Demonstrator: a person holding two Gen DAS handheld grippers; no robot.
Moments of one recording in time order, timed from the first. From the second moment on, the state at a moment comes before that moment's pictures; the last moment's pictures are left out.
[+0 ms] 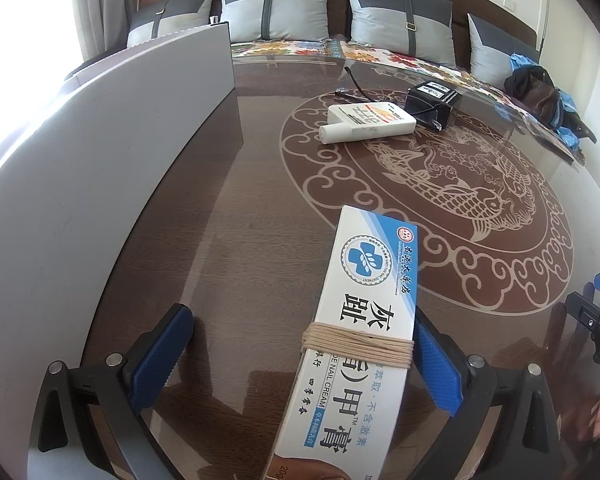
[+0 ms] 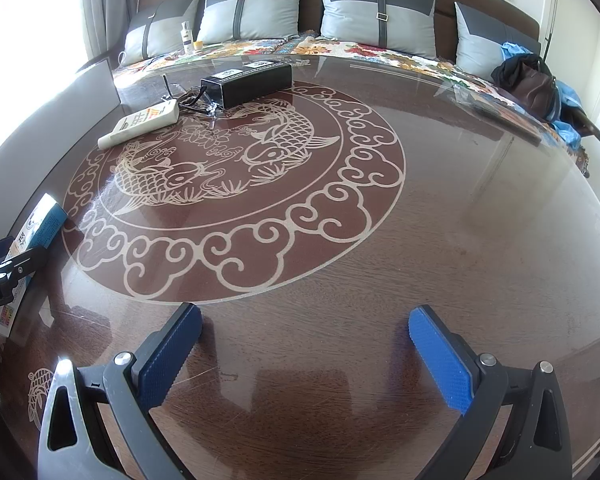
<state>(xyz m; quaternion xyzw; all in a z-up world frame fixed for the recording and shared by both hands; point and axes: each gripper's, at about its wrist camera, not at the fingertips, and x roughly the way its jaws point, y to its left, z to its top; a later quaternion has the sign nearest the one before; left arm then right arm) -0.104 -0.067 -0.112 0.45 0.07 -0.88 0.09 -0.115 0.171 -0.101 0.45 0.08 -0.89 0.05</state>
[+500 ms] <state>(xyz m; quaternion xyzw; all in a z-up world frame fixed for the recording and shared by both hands) -0.104 -0.066 -0.112 0.45 0.07 -0.88 0.09 -0.115 0.171 -0.102 0.45 0.08 -0.89 0.05</state>
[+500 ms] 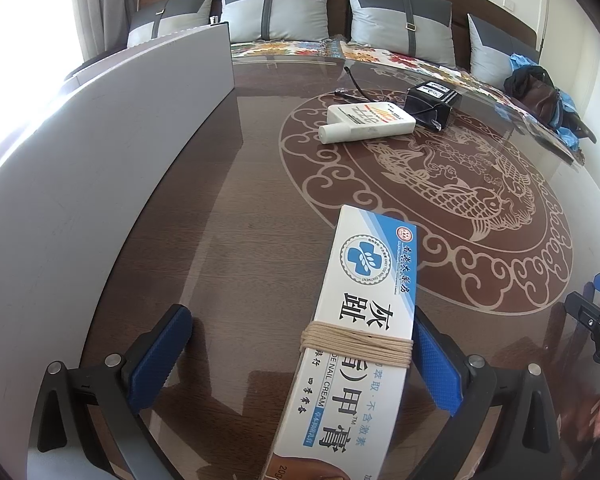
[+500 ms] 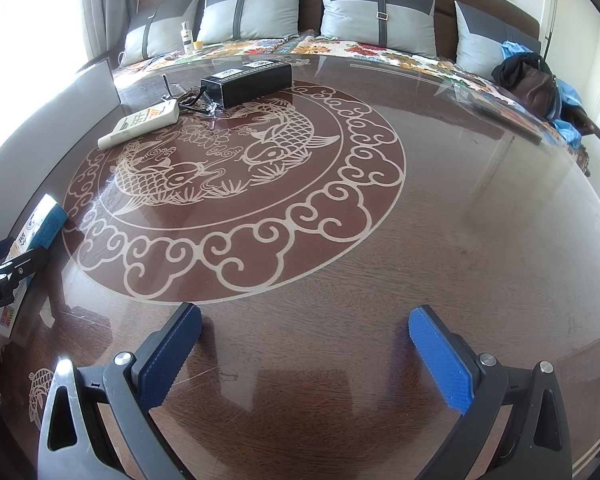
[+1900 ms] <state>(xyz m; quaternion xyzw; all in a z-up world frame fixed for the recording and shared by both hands) -0.101 -0.066 -0.113 0.45 0.06 -0.89 0.09 -0.242 0.044 -0.109 0.49 0.17 -0.83 0.21</state>
